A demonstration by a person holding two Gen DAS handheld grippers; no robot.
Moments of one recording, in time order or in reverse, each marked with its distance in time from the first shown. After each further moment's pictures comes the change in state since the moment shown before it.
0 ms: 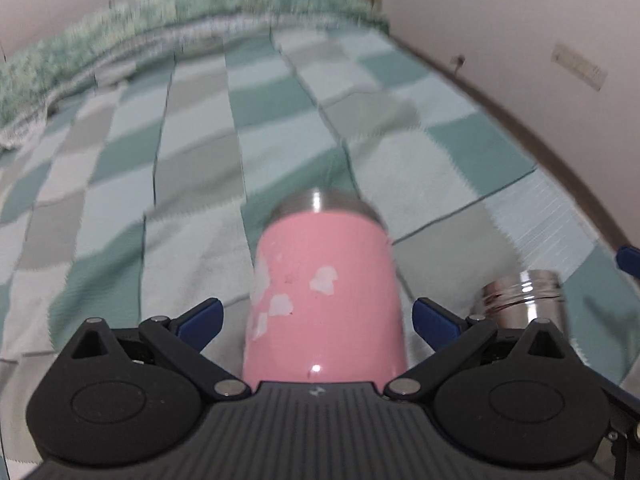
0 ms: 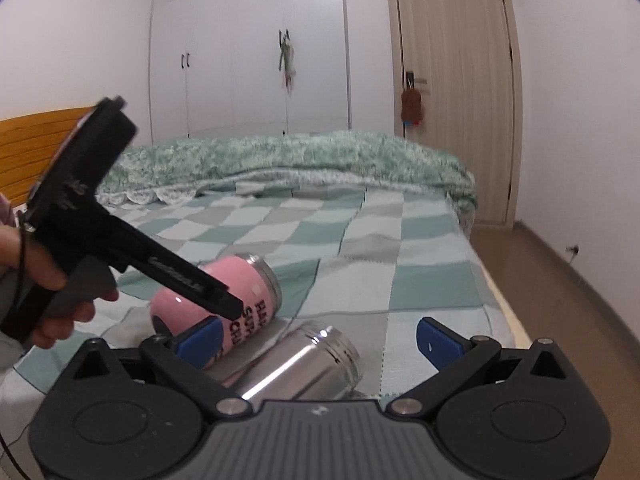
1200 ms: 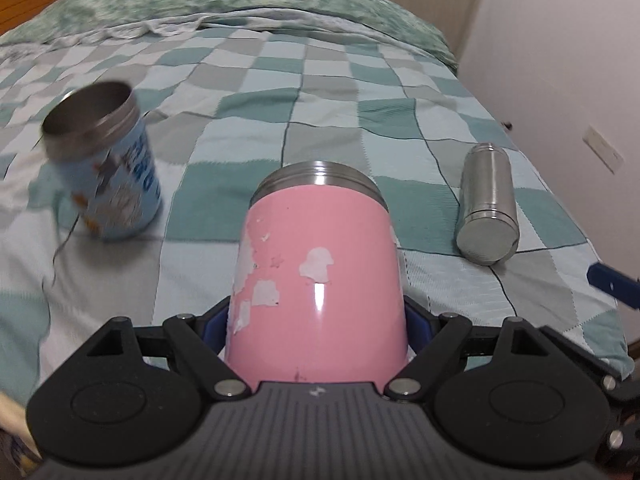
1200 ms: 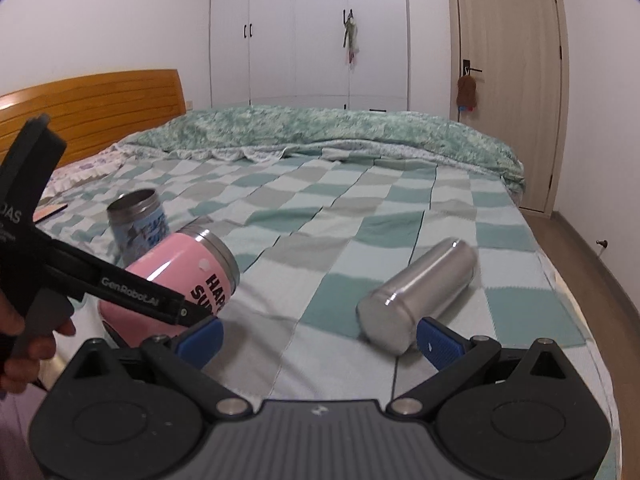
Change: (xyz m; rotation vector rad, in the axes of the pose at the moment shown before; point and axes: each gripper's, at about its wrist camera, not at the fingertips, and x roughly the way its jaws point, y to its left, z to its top) left arm -0.174 0.019 -0.230 -0.367 -0.136 0.050; right arm -0.152 0.133 -0.054 -0.094 0.087 0.114
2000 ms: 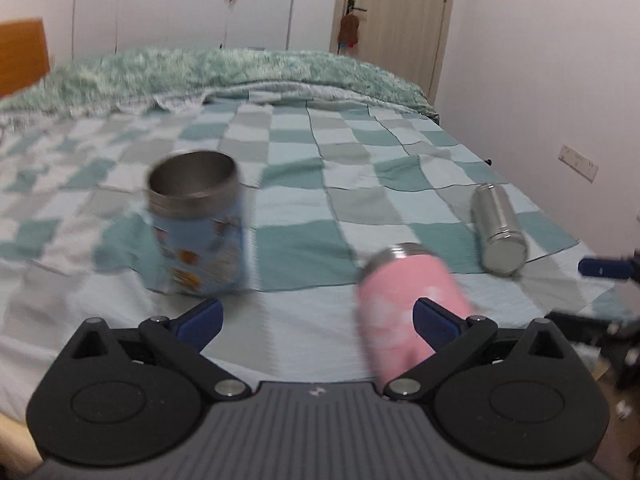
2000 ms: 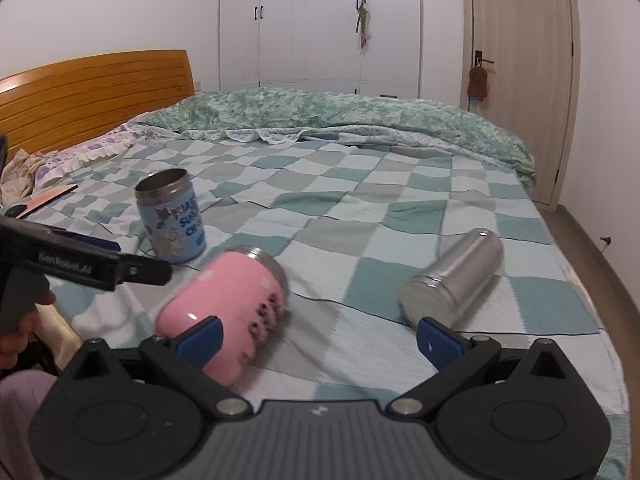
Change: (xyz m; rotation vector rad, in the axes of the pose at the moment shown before) left arm -0.060 0.084 -0.015 0.162 -0.222 -0.029; right arm 0.002 0.050 0.016 -0.018 0.064 0.010
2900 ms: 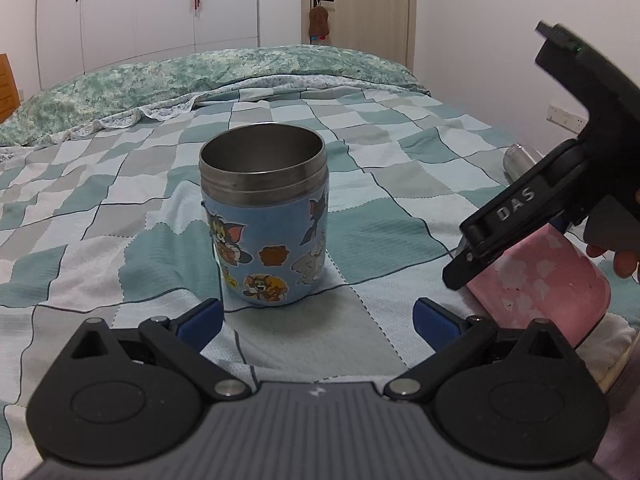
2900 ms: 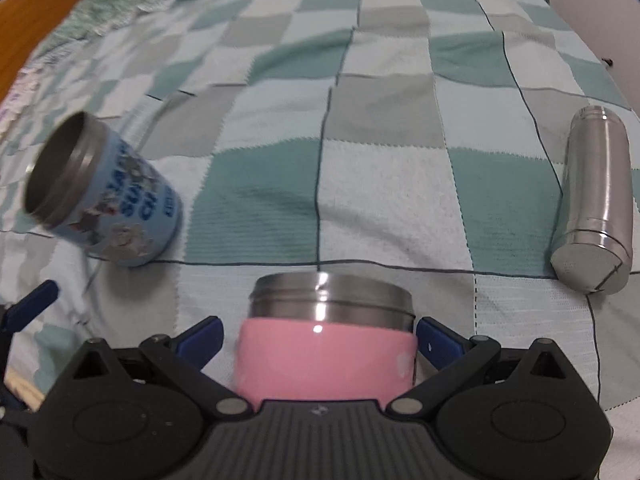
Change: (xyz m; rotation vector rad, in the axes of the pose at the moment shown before) left arm 0.044 0.076 -0.009 0.137 0.005 -0.050; right arm 0.192 0.052 0.064 0.317 0.605 -0.070
